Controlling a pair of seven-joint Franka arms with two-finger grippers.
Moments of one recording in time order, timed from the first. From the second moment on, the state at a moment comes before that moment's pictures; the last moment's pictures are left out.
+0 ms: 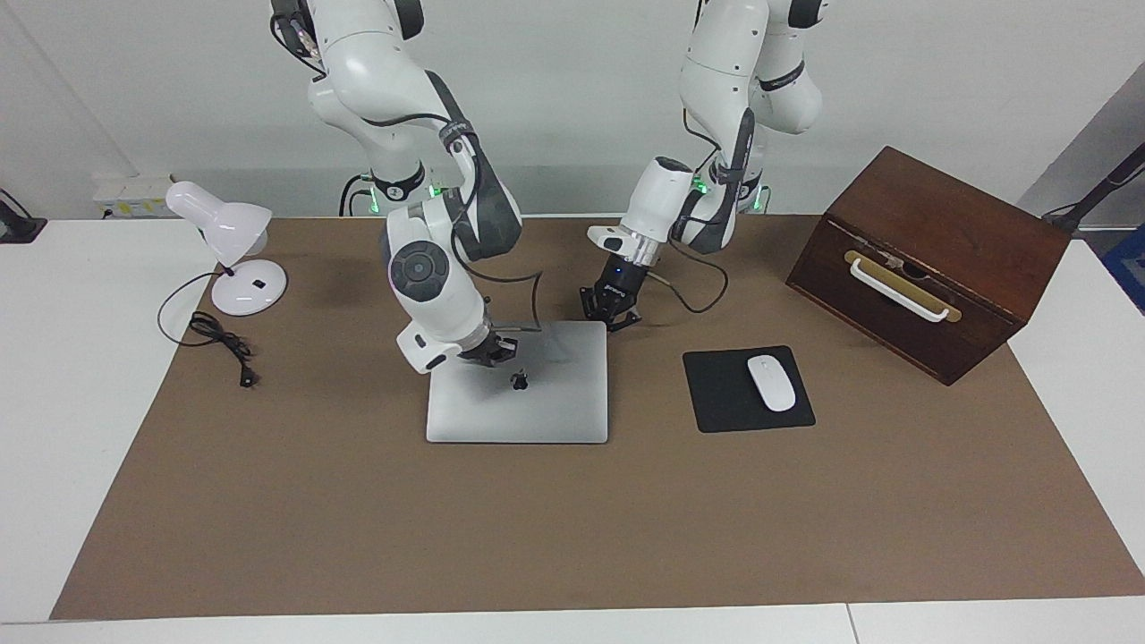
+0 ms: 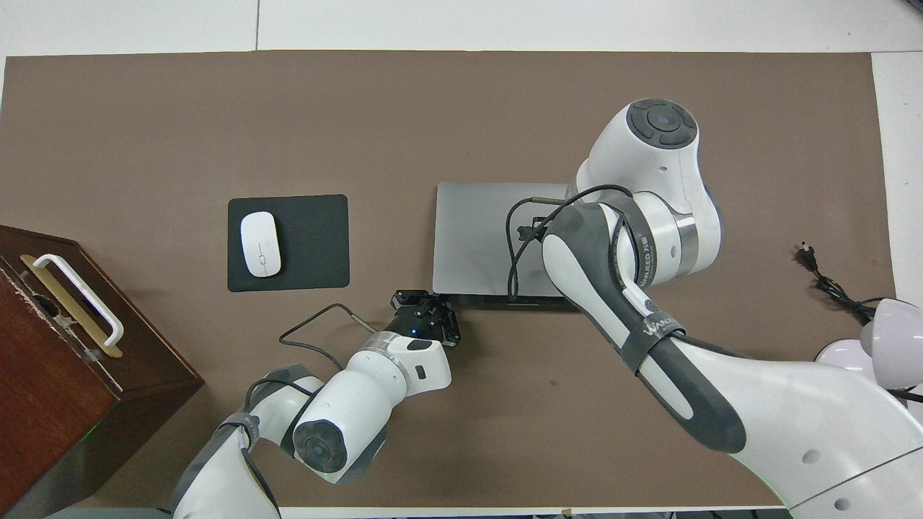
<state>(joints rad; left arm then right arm) -0.77 0.26 0.01 -2.52 -0.07 3.51 0.06 0.32 0.40 0.03 -1.72 0.18 1.93 0.44</state>
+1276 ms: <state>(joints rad) -0.77 0.26 0.01 -2.52 -0.07 3.51 0.06 0.32 0.37 0.03 -1.79 0.18 2.00 0.44</state>
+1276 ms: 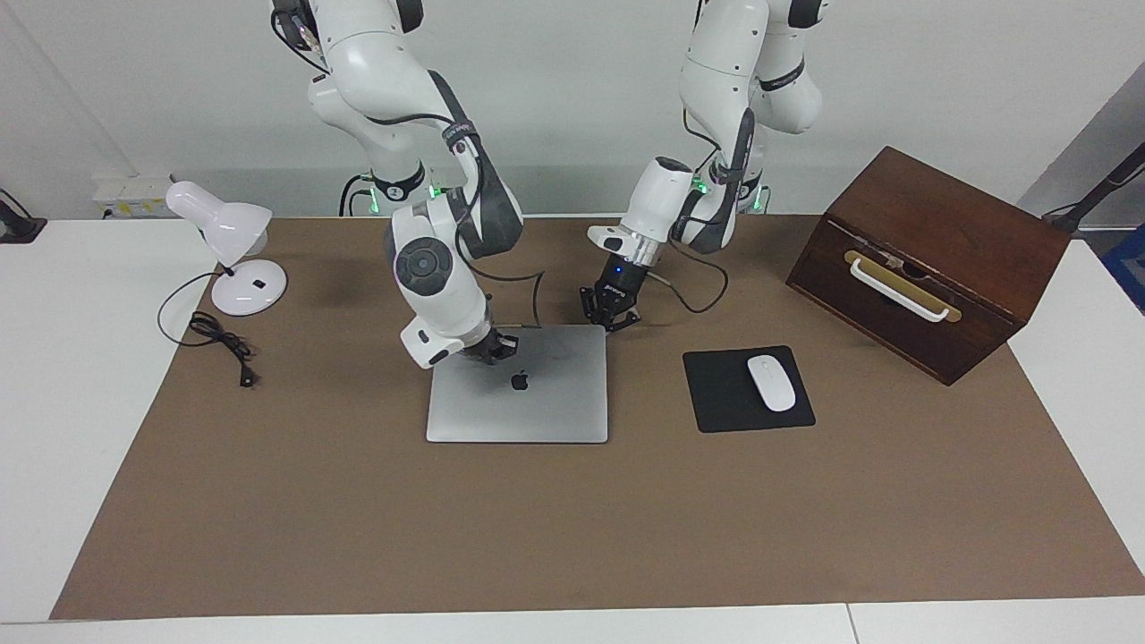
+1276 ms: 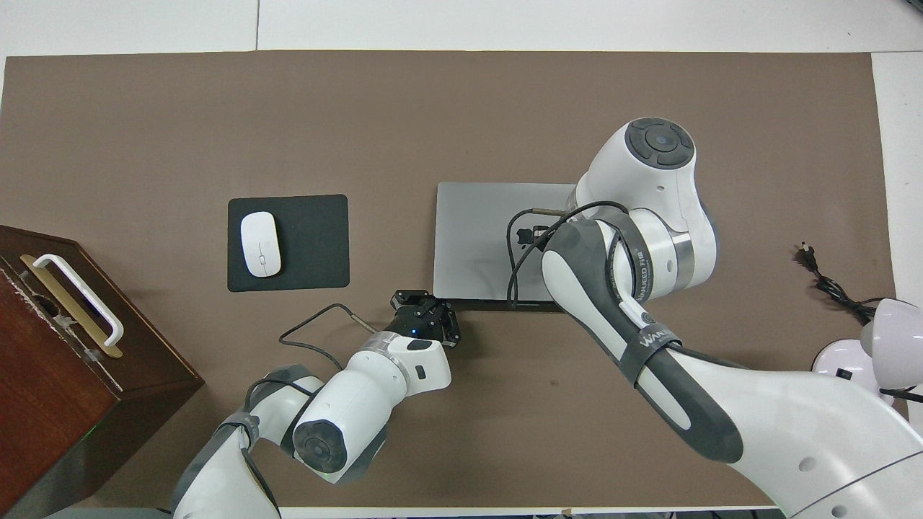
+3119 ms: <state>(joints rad) -0.61 -0.19 0.05 -2.44 -0.17 2.64 0.06 0.09 0.32 0.00 -1.49 -0.01 1.94 0.11</state>
